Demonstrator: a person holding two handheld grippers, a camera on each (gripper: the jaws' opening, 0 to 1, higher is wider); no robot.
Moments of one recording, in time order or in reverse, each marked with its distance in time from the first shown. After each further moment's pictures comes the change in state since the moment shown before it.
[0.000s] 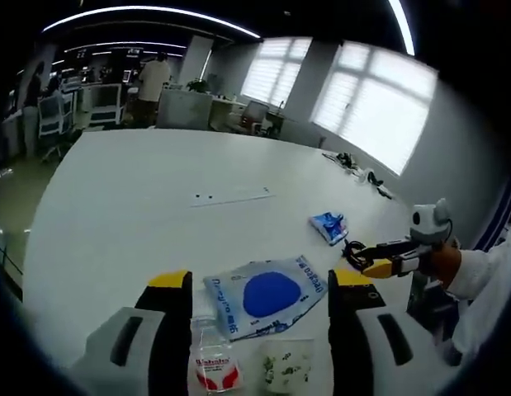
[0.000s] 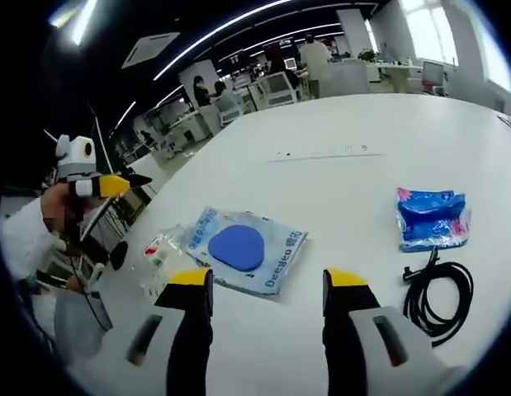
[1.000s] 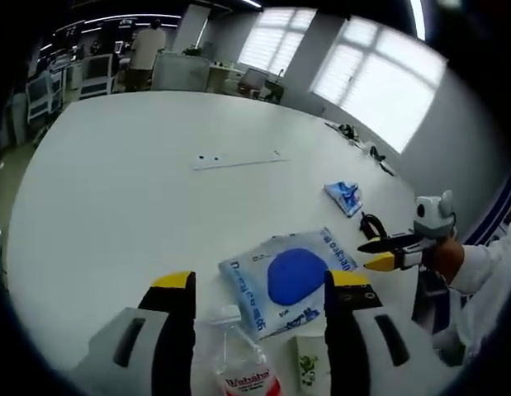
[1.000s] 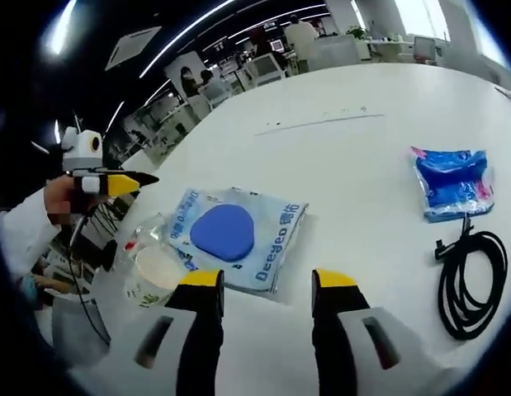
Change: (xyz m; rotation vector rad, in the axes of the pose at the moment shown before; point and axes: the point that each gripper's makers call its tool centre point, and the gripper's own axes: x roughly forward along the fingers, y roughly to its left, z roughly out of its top) left arm 0.053 0.037 -0.038 -0.020 0.185 -0.028; right arm 0.048 -0.013 -0.030 0.089 0.068 -0.008
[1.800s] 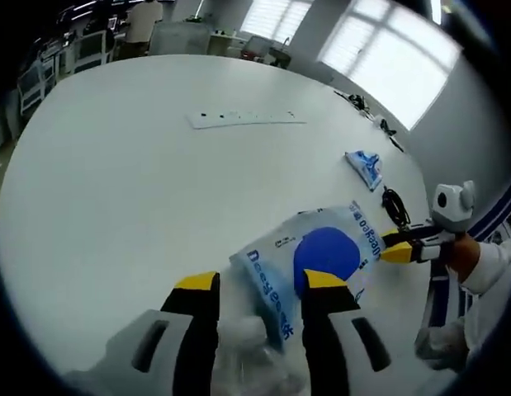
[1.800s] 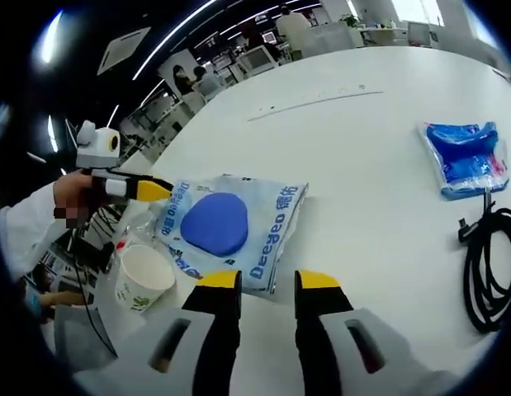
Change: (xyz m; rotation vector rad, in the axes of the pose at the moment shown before) left arm 0.050 0.021 -0.031 -0.012 0.180 0.018; right arm 0.021 -0.003 -0.017 0.053 0.040 0.014
